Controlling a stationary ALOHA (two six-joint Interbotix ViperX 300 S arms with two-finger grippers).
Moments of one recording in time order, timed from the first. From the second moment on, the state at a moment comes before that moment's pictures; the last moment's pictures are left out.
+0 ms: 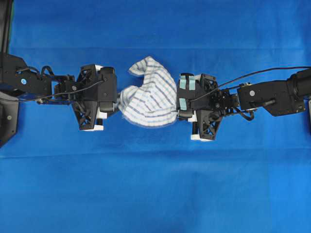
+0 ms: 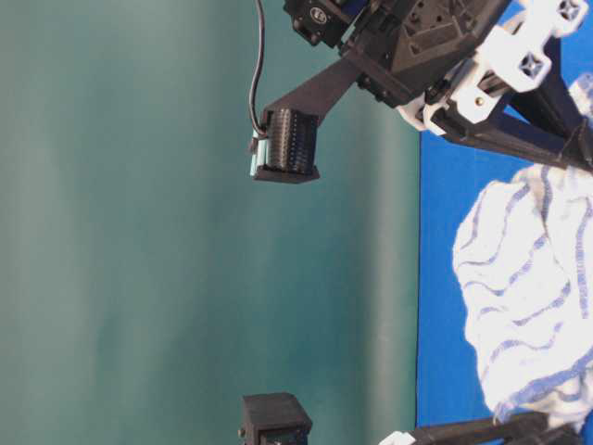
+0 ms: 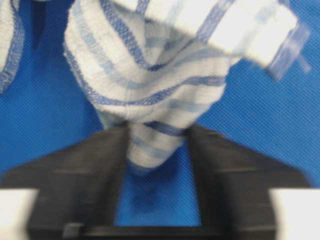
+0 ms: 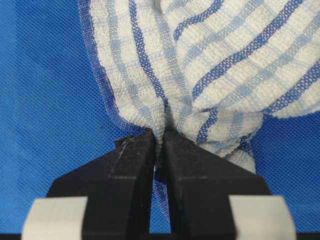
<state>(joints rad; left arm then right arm) 0.11 -0.01 0.97 -0.02 -0.17 0.16 -0.04 0.17 0.69 -0.29 0.02 0.34</state>
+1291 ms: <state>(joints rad) 0.11 -0.57 0.65 -0.02 0.30 0.17 -0.06 -0.42 0.47 -0.38 0.53 0.32</state>
